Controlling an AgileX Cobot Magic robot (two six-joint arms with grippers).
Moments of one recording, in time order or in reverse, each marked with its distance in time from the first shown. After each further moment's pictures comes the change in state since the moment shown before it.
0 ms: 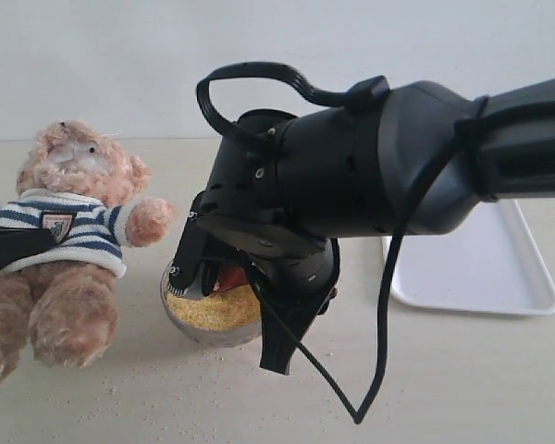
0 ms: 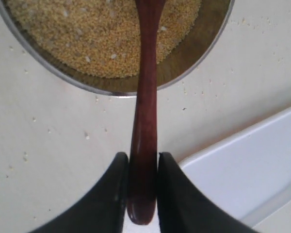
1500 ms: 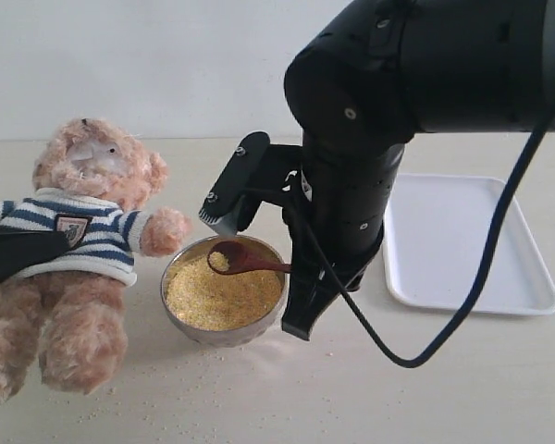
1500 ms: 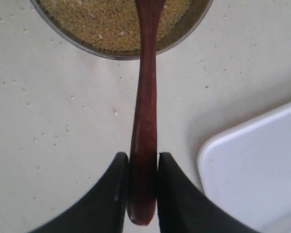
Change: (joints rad) left arm -0.041 0.000 0.000 -0.001 0.008 0.138; right arm -0.147 -0.144 0.000 0.322 0.032 -0.205
